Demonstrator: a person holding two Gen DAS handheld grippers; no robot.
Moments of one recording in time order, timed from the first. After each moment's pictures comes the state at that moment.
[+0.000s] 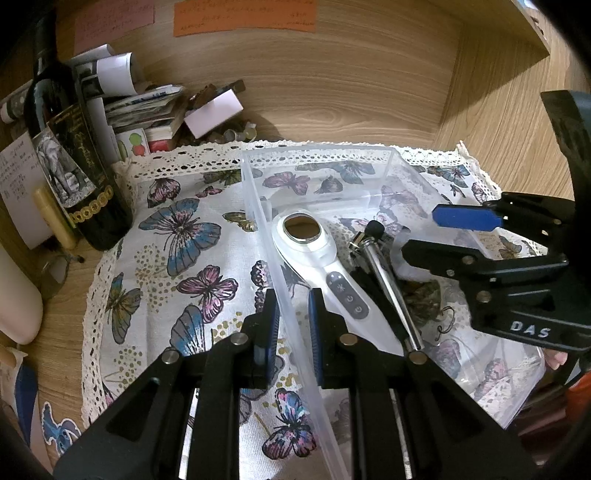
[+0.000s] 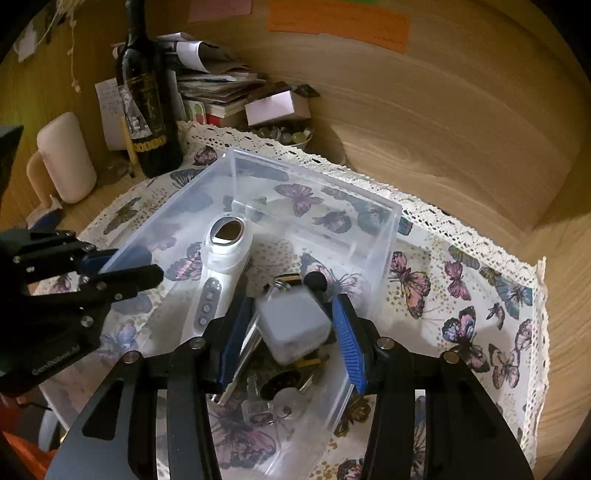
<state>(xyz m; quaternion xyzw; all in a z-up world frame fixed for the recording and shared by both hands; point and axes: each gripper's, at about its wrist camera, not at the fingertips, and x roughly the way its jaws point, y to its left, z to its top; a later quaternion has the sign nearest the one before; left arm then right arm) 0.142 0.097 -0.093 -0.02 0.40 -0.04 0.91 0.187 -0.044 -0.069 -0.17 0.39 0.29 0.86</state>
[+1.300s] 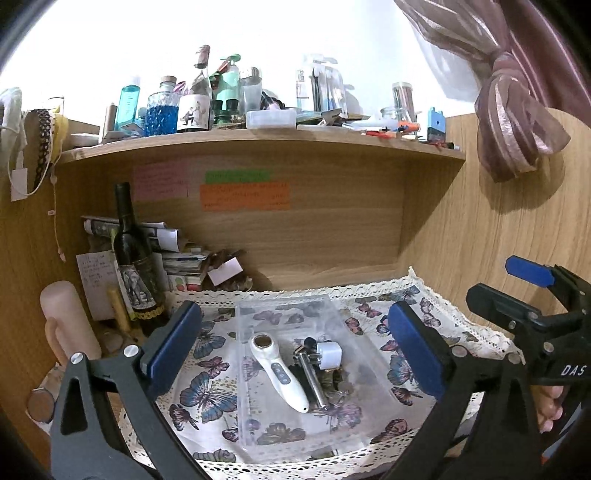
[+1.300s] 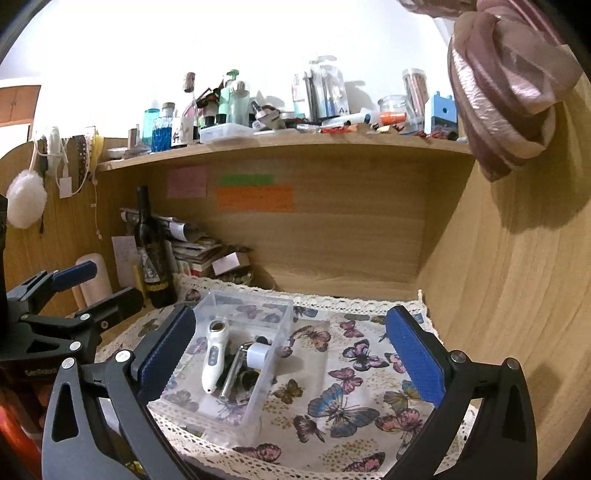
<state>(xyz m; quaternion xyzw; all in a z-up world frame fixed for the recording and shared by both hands) -0.001 0.025 0.024 -0.01 0.13 0.00 0.99 0.032 -0.165 0.030 -0.03 0.14 0.21 0.97</state>
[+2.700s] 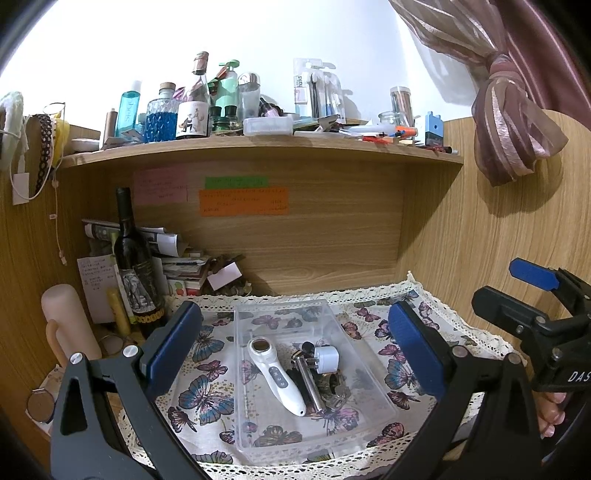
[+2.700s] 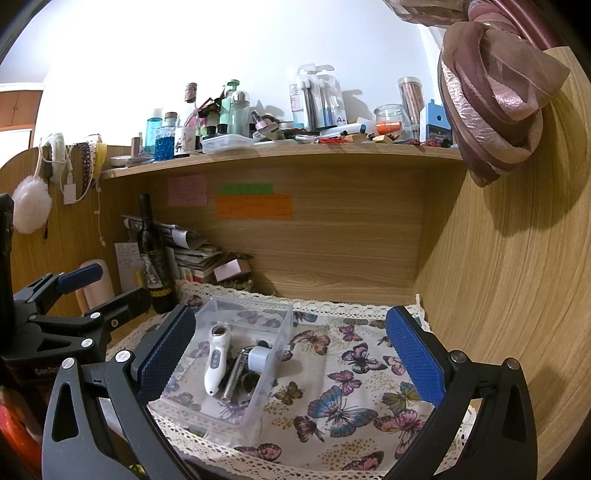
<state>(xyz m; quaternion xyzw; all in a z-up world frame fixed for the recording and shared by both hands) -0.003 0.021 0.027 -0.01 0.13 0.00 0.99 0.022 -0.172 0.031 -0.03 0.12 0.21 0.97</state>
